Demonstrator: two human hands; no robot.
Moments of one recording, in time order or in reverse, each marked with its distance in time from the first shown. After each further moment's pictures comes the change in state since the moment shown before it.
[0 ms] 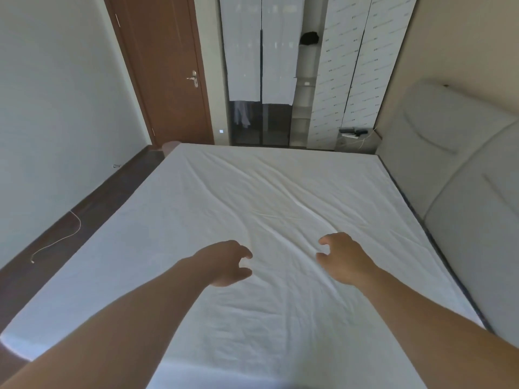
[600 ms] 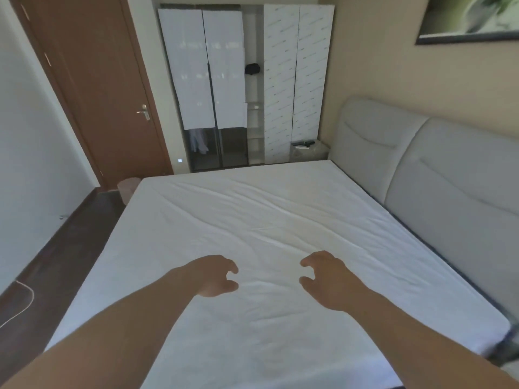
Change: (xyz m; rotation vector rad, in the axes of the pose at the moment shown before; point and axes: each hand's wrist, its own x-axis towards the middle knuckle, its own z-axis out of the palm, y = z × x) left_hand -0.060 -0.218 -0.024 0.164 -0.046 0.221; right_hand -0.108 -0.225 0.106 0.016 0.137 0.103
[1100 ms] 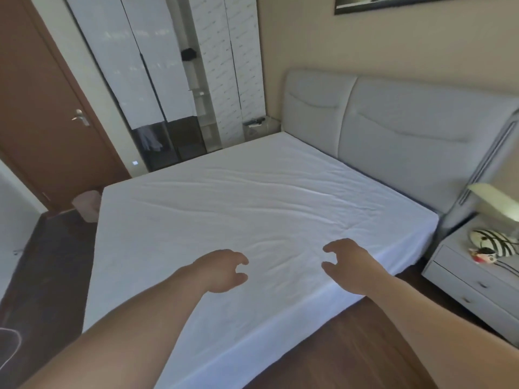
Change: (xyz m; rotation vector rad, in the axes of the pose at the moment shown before) left_hand -0.136 -0.069 0.059 0.094 -0.065 0.259; right_hand -0.192 -0.100 0.085 0.131 0.108 0.372
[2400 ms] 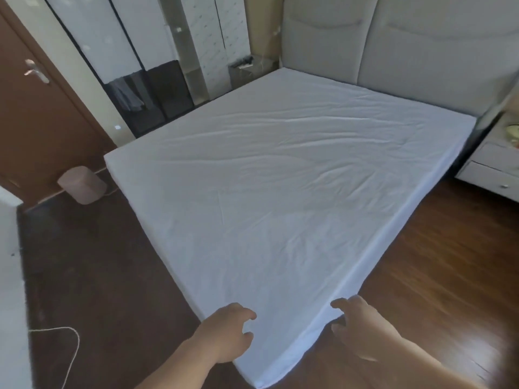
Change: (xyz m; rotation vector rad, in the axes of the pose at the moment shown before) left_hand -0.166 -0.562 0.222 -0.118 -0.294 0.123; right_hand -0.105 -0.450 0.470 0.090 -0.275 0.341
